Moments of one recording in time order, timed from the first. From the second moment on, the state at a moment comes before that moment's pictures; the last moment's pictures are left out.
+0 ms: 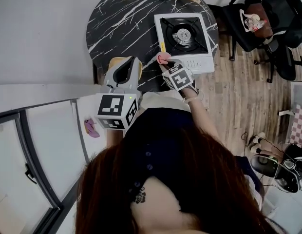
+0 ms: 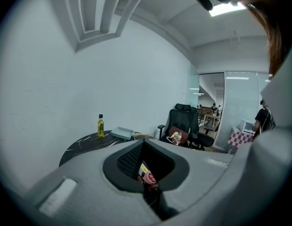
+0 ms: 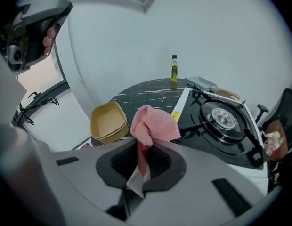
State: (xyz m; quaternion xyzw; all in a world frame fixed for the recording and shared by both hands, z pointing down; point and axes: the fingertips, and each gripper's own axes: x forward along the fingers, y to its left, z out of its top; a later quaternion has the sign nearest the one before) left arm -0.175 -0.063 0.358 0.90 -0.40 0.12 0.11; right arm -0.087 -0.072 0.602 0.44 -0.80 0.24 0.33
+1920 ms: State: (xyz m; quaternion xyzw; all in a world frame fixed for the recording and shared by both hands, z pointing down) left arm -0.145 -0.110 0.361 0.91 -0.37 0.14 0.10; right arm -0.086 -0.124 0.605 0.44 -0.75 0.10 0.48
